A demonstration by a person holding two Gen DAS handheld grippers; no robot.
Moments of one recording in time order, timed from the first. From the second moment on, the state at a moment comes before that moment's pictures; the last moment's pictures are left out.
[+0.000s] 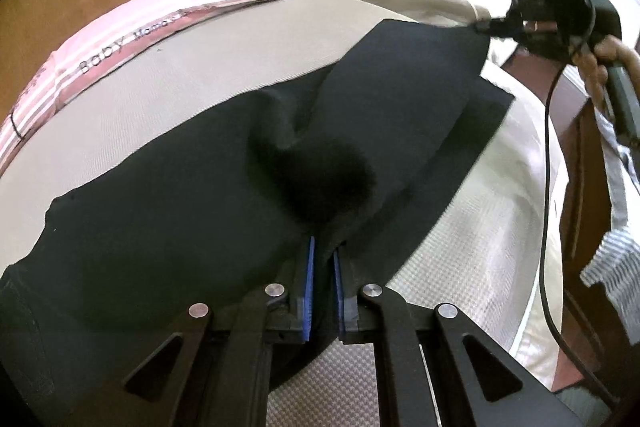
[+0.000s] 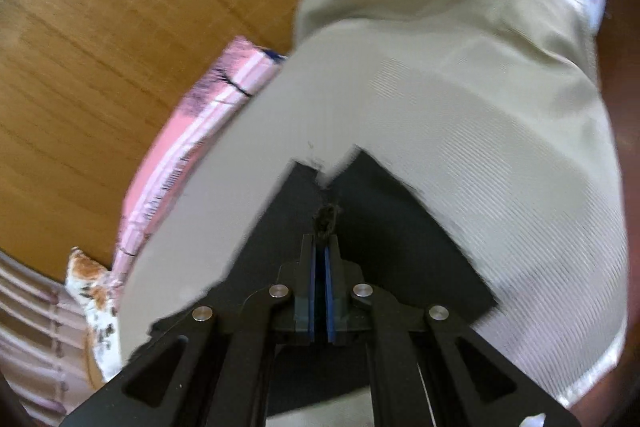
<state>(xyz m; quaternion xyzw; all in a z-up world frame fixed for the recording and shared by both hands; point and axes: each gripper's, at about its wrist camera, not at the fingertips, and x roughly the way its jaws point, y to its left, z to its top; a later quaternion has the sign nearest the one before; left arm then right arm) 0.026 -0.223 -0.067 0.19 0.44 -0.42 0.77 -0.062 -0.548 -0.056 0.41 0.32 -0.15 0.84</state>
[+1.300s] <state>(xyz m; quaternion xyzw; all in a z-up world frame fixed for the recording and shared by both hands) 0.077 -0.190 -0.055 0.09 0.49 -0.47 0.72 0.073 -0.566 -0.066 0.27 0.45 -0.08 0.85</state>
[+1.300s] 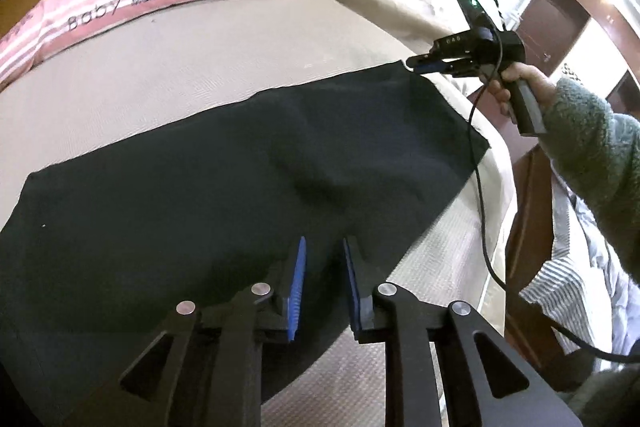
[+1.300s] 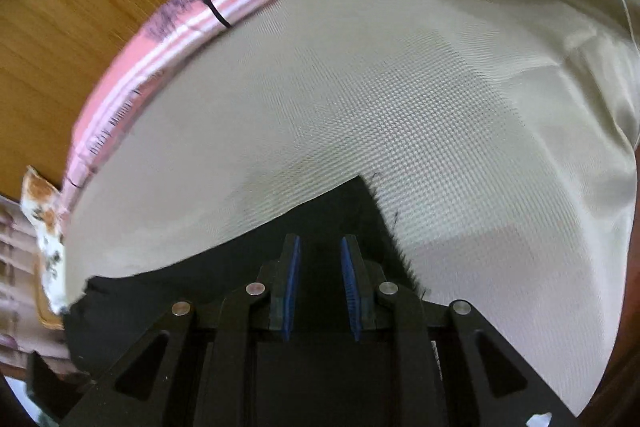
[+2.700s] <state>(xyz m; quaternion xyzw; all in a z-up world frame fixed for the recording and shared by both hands) 0.193 -0.090 -0.085 0.01 0.48 -0.20 0.85 0.029 -0.572 -0.068 0.29 0.37 -0.16 0.87</state>
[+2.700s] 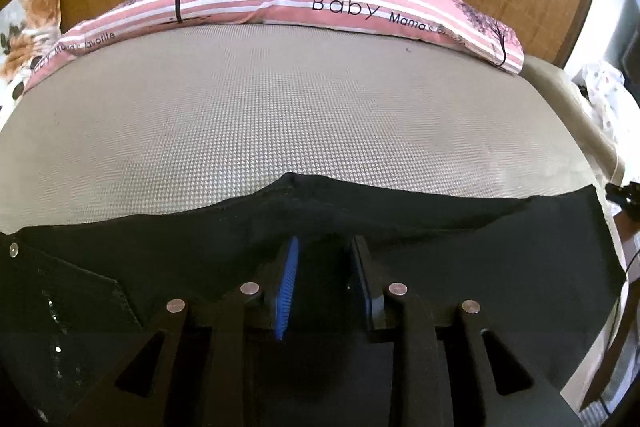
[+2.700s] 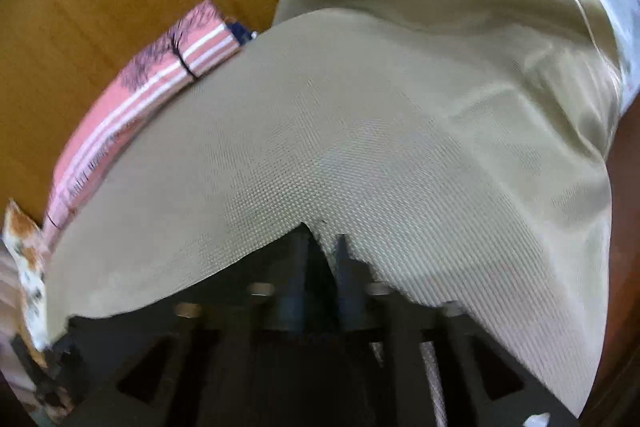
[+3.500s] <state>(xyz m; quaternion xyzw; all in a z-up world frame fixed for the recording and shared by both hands) 0.193 -0.086 -0.085 0.02 0.47 -0.22 0.85 0.069 -0.548 -0.090 0.24 0.40 -0.14 0.87</state>
